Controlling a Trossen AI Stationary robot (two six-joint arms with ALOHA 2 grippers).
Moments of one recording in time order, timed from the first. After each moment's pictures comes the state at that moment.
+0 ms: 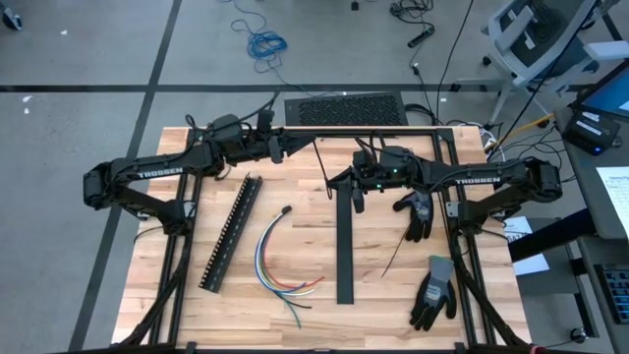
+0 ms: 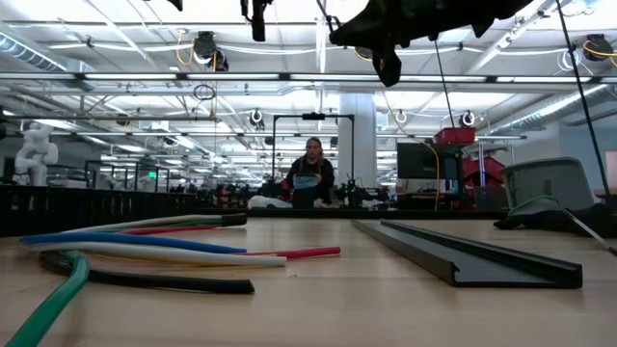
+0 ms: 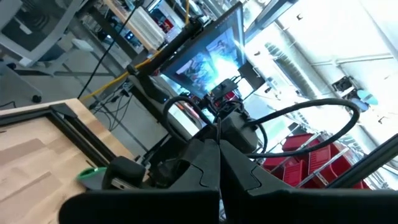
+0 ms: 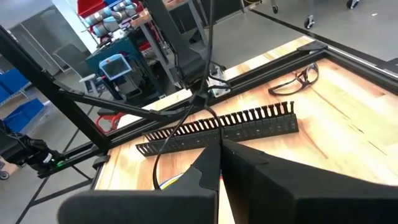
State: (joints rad) left arm 0.33 1.26 1.04 0.38 0.21 -0.85; right arm -0.16 1.31 0.88 0.20 -0.16 0.40
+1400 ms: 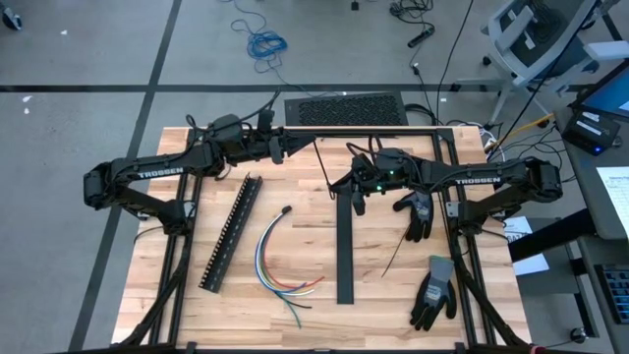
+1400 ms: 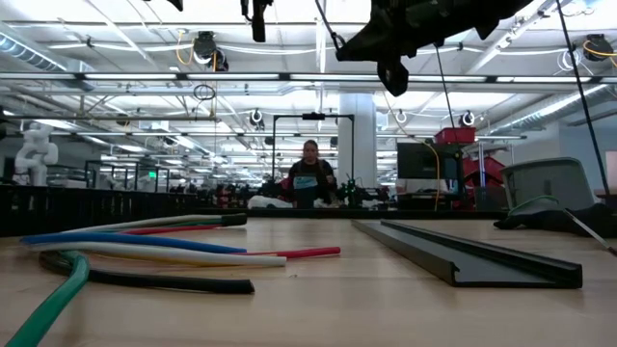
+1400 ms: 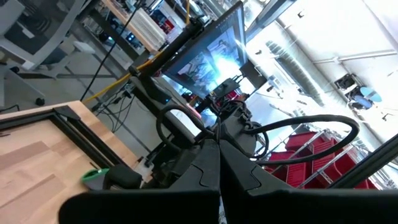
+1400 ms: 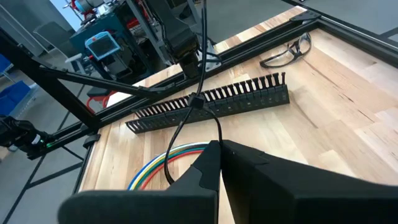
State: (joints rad) left arm 0.33 1.26 1.04 0.38 0.21 -0.83; right arm -0.16 1.31 0.88 0.08 -0.16 0.40
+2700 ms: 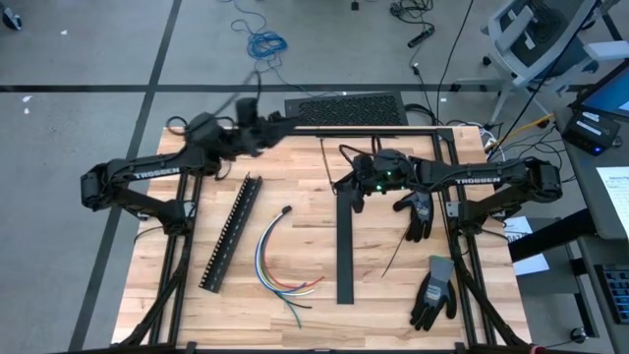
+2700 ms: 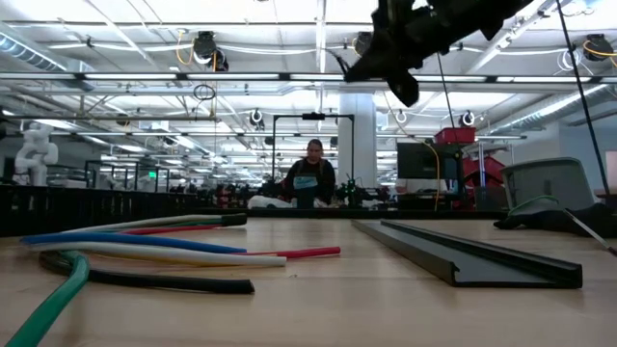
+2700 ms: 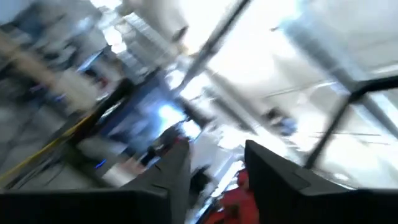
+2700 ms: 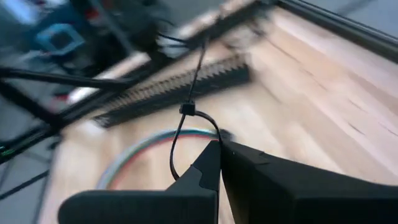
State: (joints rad) left arm 0.34 1.22 1.04 0.74 0.27 -0.85; right arm -0.18 1.31 0.88 -0.05 -0.04 0.45
